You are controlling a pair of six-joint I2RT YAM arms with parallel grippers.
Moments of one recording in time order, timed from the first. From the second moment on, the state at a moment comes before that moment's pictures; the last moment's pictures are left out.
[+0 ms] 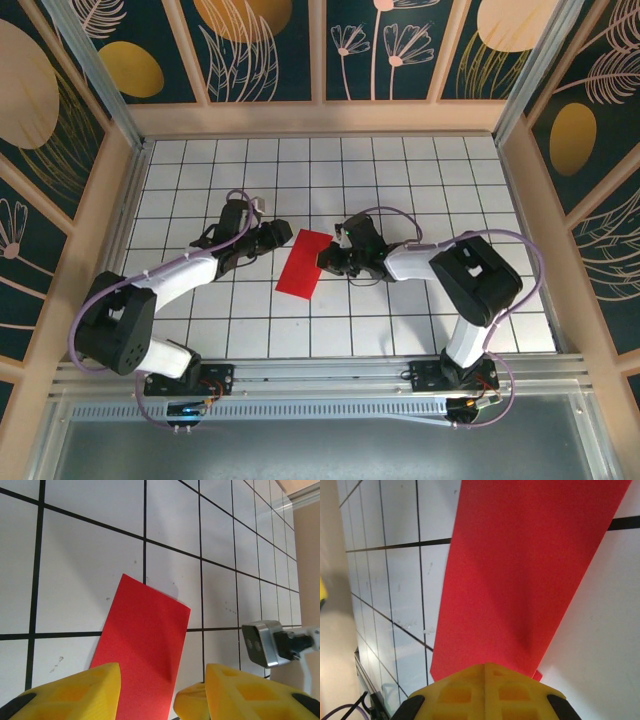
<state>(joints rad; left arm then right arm) -0.45 1.44 0.72 0.04 0.28 -0.83 0.70 1.76 0.77 0.22 -0.44 0.91</state>
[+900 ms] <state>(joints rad) -0.47 1.51 0.65 0.02 0.43 -0.81 0.62 1.83 0.87 0.00 -0.47 0.57</state>
